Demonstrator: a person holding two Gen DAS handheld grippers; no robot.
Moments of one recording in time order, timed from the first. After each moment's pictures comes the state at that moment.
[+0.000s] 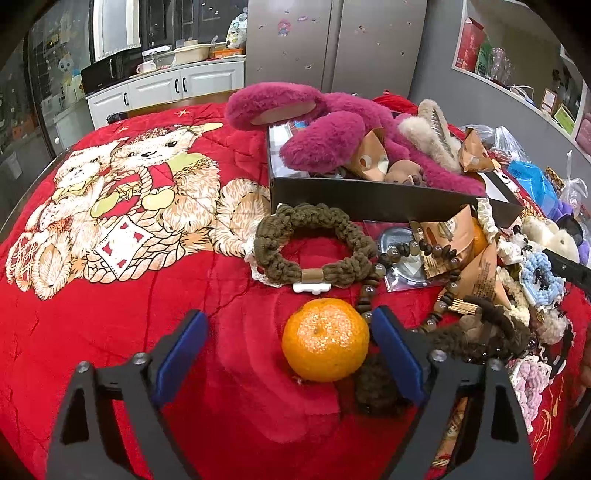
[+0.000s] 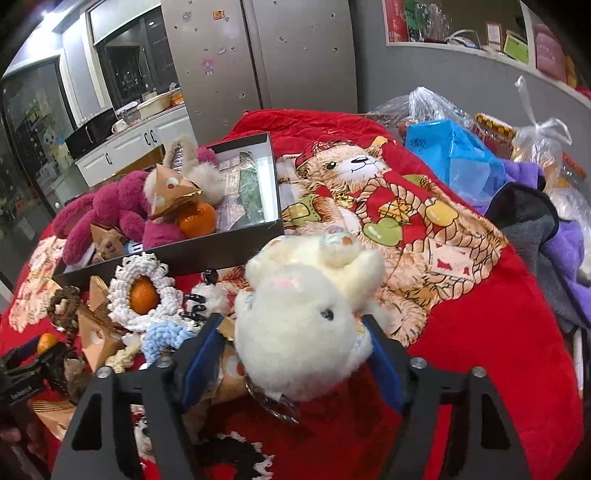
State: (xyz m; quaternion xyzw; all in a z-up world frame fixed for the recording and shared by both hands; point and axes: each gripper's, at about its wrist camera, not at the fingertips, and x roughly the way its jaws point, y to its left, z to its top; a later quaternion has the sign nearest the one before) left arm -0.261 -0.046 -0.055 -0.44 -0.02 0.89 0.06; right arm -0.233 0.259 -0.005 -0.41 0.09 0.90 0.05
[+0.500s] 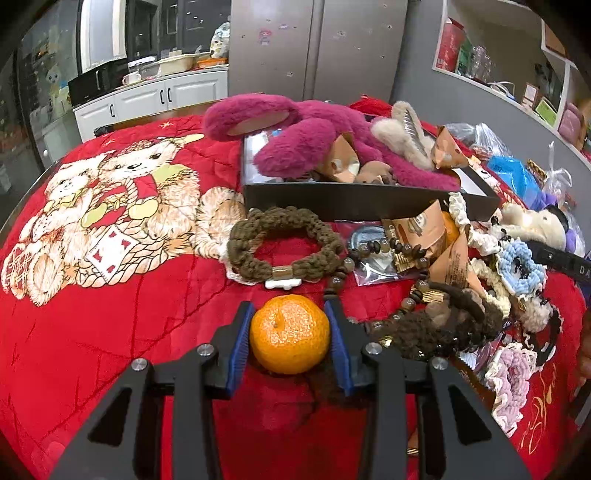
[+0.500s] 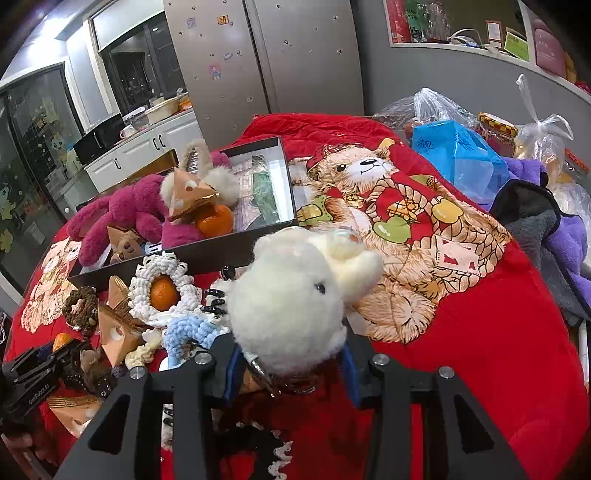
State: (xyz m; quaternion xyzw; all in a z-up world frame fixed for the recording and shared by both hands) left arm -0.250 -0.038 -0.048 -0.43 -0.01 0.90 0.09; right arm -0.223 0.253 0.001 -0.40 0.10 0.91 0.04
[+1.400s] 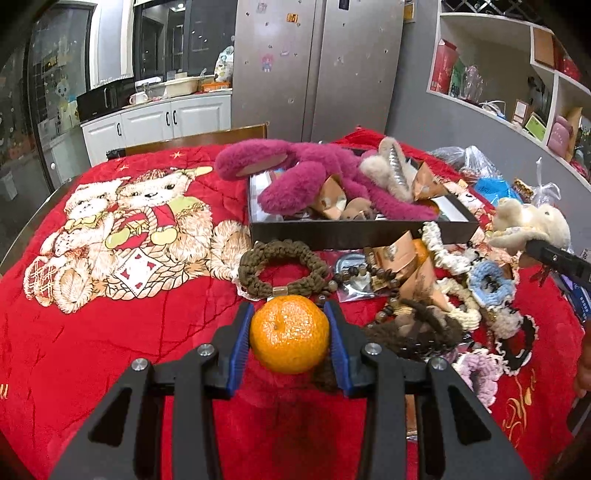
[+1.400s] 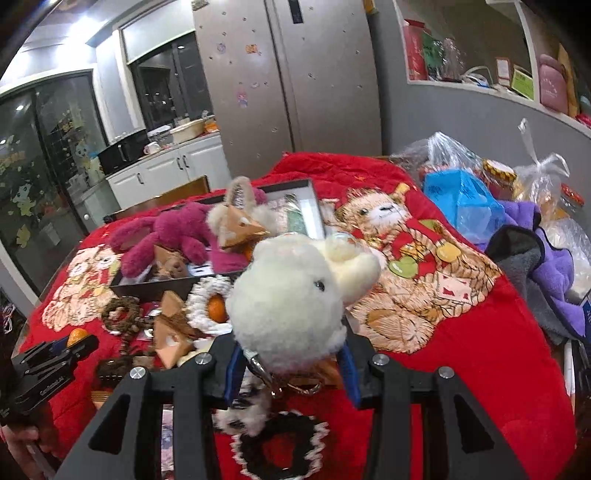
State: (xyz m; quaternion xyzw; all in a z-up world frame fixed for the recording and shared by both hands) left arm -0.220 -0.039 -0.009 -0.38 -0.02 0.92 0.08; right arm -0.190 0.228 0.045 -0.34 0.08 0.94 0.00
